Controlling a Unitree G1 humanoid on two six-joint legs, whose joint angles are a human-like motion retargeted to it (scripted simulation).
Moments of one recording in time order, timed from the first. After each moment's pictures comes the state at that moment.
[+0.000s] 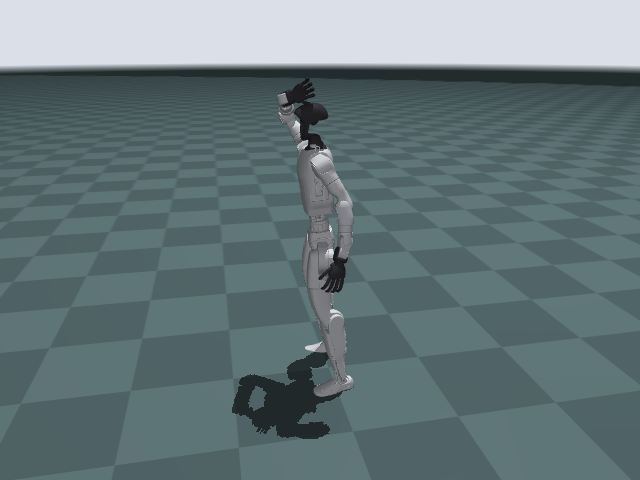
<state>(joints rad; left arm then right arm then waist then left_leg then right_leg) 0.42 0.36 -0.11 1.02 -0.33 -0.32 0.15 -2.58 -1.20 1.32 -0.11 -0.21 -0.29 -0.90 0.12 -0.08 -0.05 0.03 0.10 0.33 0.00 -0.17 -0.22 -0.04 -0.18 -0.21 0.05 -0.08 0.26</state>
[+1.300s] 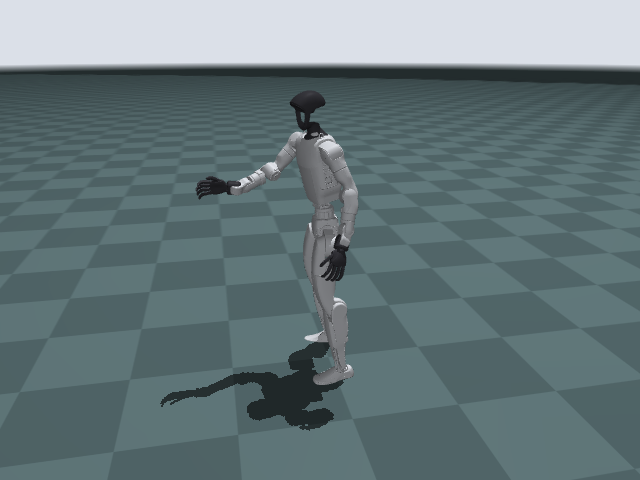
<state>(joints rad) 0.16 0.35 -0.12 0.98 -0.20 -0.26 0.21 -0.87 -0.30 0.36 0.90 0.16 -0.19 -0.56 0.31 -0.08 0.13 0.03 0.06 0.25 0.00 -0.14 -0.16 0.01 -0.23 -0.29 0.06 -0.07 0.24</state>
